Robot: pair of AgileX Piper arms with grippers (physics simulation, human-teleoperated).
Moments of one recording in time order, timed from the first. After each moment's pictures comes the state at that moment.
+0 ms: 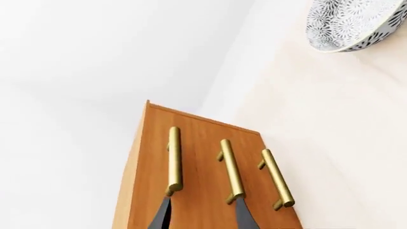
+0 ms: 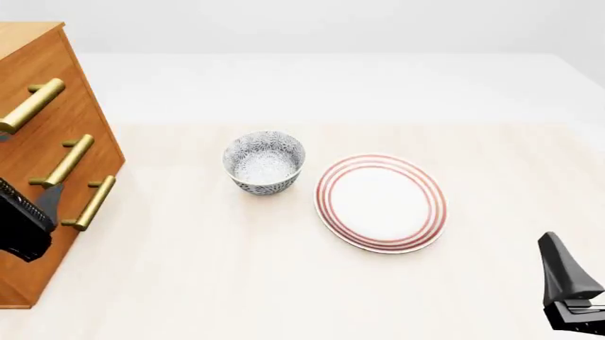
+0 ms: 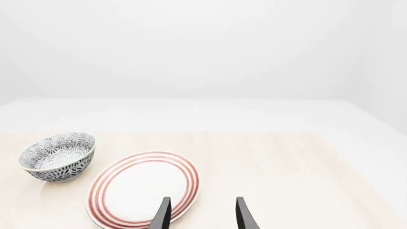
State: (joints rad) left arm 0.08 0.65 -0.37 -0.04 1.18; right arm 0.00 0.01 0.00 0.00 -0.01
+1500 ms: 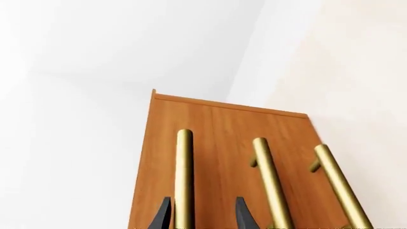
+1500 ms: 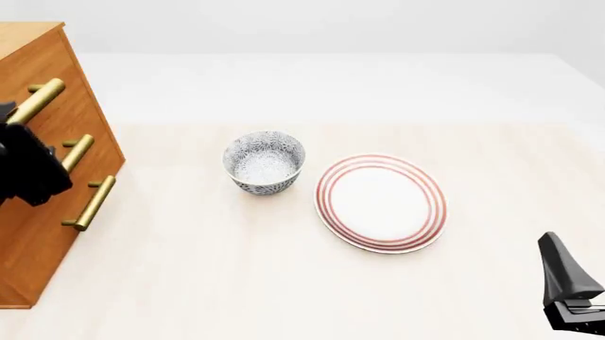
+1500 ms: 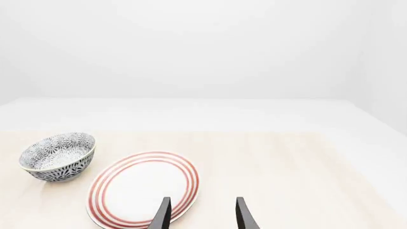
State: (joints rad) left arm 0.25 1.21 -0.49 -0.52 1.37; right arm 0.00 0.01 0.00 0.00 -0.01
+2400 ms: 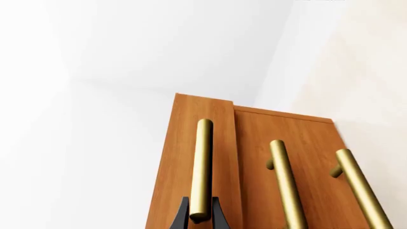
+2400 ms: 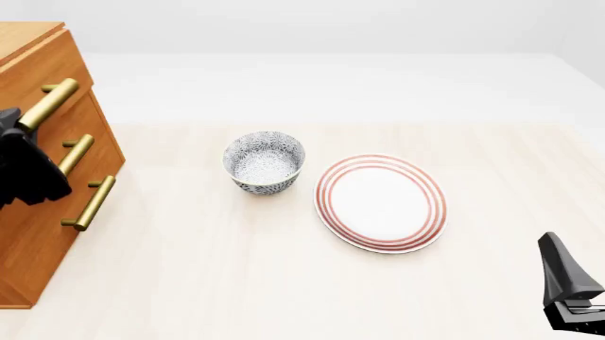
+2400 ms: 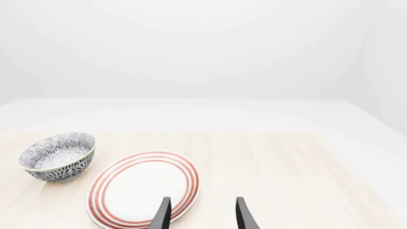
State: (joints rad) left arm 0.24 1.19 -0.43 -0.69 1.41; right arm 0.00 0.01 0.00 0.00 -0.01
